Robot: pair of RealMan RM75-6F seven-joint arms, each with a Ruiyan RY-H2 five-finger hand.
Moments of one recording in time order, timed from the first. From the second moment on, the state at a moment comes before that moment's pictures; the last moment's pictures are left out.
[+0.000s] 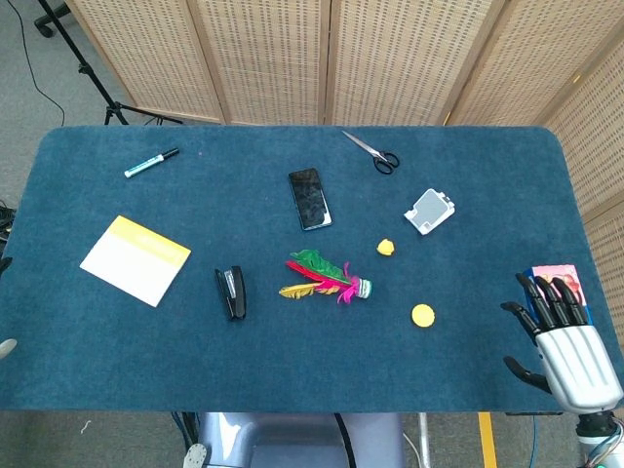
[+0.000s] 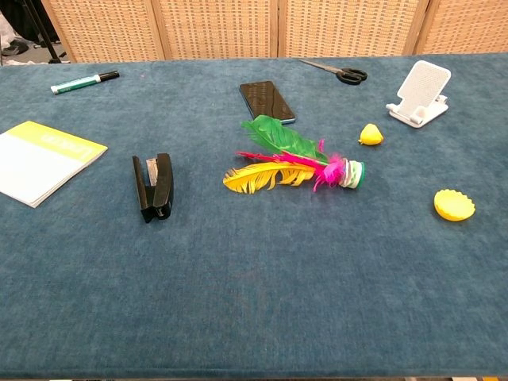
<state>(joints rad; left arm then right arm) -0.08 -0.68 -0.02 -1.94 1.51 1.46 0.16 0.06 -0.84 0.03 -2.02 -1.71 1.52 -0.26</state>
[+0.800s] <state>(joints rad) -0.35 -0.54 -0.05 -2.04 1.45 0.97 0.20 0.06 -0.84 0.03 -2.02 -1.71 1.51 -0.26</state>
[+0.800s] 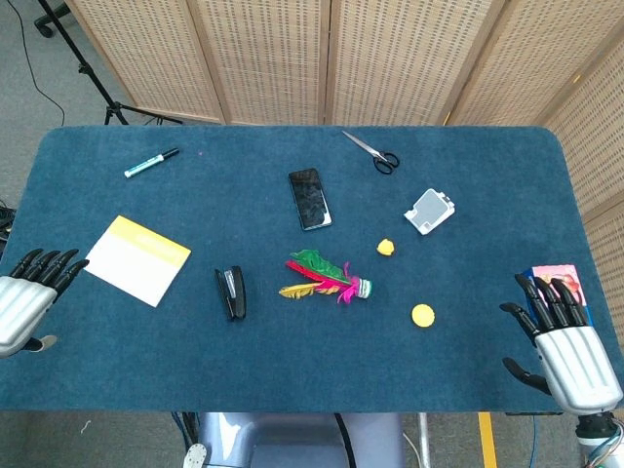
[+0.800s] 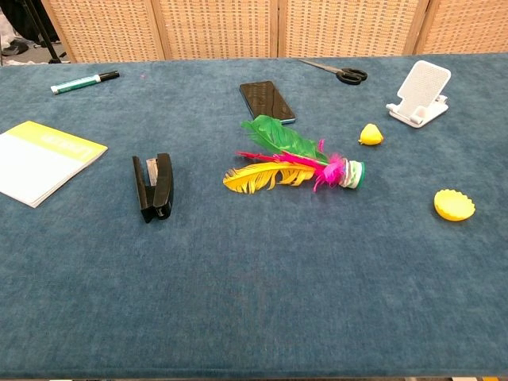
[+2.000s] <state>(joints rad) -0.75 -1.03 -0.04 -1.98 0.91 0.86 0.78 0.05 -0.81 0.03 -2.02 -1.70 1.53 -0.19</state>
